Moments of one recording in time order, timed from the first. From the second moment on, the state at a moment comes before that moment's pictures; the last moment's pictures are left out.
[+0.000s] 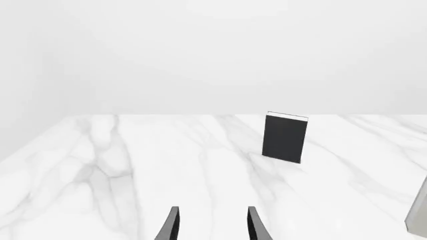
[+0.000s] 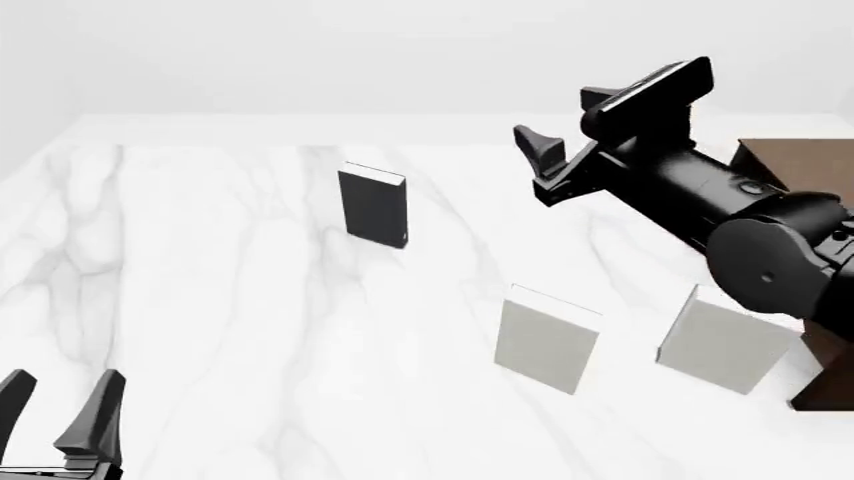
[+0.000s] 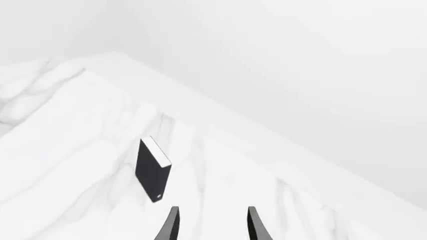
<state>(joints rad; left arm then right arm) 0.00 0.00 0.00 0.00 0.00 0.44 1.26 -0.99 -0.11 -0.30</state>
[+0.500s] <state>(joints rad) 0.00 0.00 0.00 0.00 0.00 0.47 1.49 -1.18 -0.06 -0.25</state>
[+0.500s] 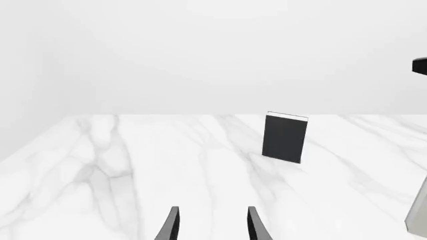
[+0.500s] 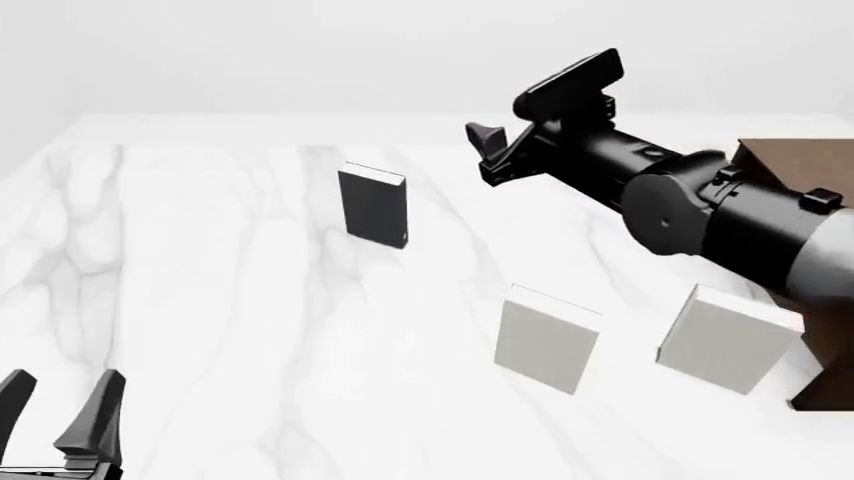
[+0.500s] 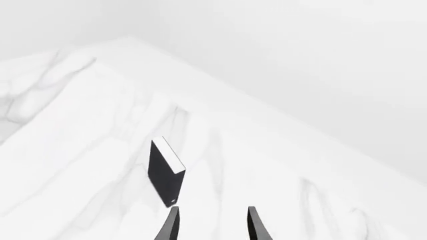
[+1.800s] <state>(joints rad) 0.00 0.00 0.00 0.00 0.00 0.53 1.93 -1.55 -0.05 -0.21</state>
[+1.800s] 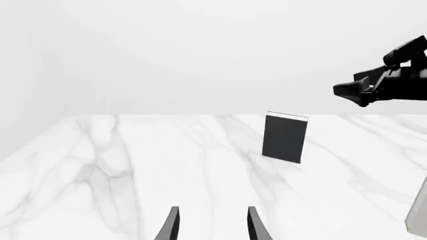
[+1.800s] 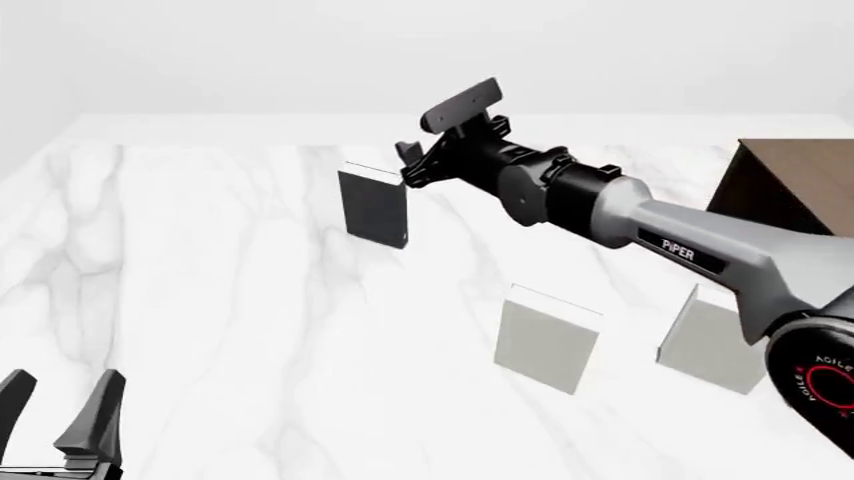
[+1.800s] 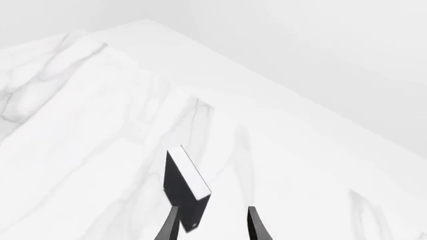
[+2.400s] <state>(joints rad) 0.00 0.00 0.00 0.00 0.00 0.54 2.05 -1.65 -0.04 -0.20</state>
